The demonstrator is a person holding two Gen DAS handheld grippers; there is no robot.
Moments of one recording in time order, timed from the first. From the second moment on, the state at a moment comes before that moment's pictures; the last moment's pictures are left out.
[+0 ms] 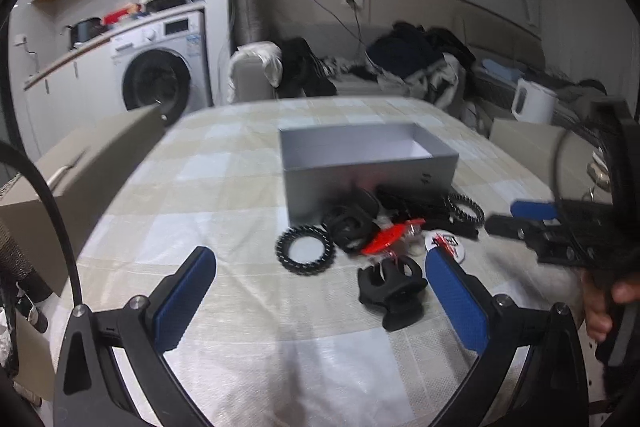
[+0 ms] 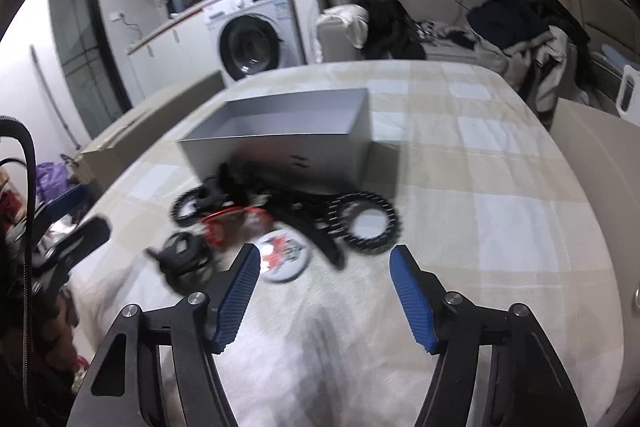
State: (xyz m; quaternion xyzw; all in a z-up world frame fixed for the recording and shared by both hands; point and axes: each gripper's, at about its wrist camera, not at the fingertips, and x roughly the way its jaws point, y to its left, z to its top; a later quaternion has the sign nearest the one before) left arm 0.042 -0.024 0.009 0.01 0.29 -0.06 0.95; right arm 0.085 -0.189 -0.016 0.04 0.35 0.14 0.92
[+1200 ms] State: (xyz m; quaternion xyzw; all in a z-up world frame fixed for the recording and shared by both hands) left arm 0.047 -0.049 -0.012 0.03 0.37 -0.16 0.92; right arm 0.143 -0.188 -0.030 -0.01 0.42 0.13 0.90
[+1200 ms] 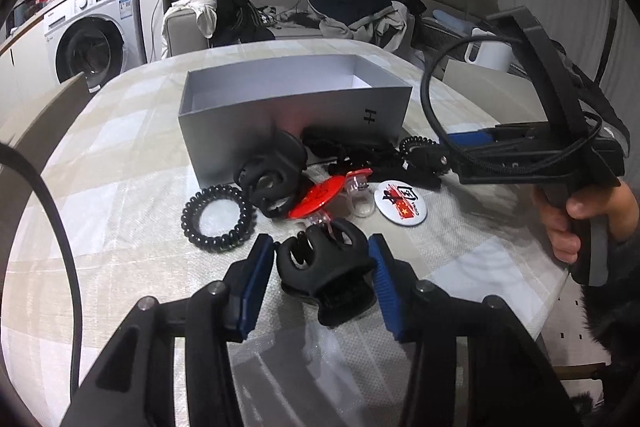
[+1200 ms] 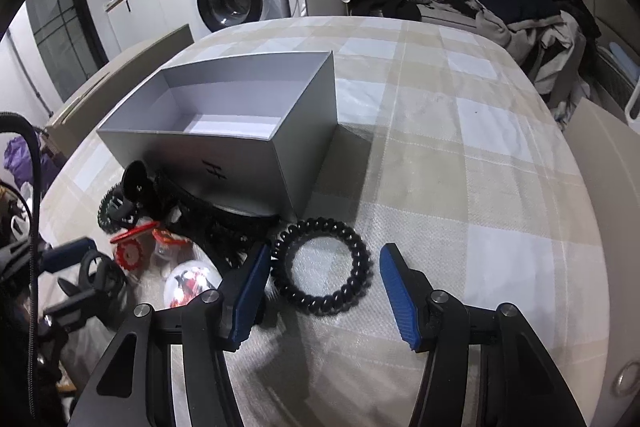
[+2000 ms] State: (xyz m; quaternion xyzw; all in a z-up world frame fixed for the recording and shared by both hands) left arm 0.060 -0.043 0.006 0.01 0.32 -0.16 0.93; right arm 0.138 -0.203 -0.028 0.00 0.43 0.13 0.90
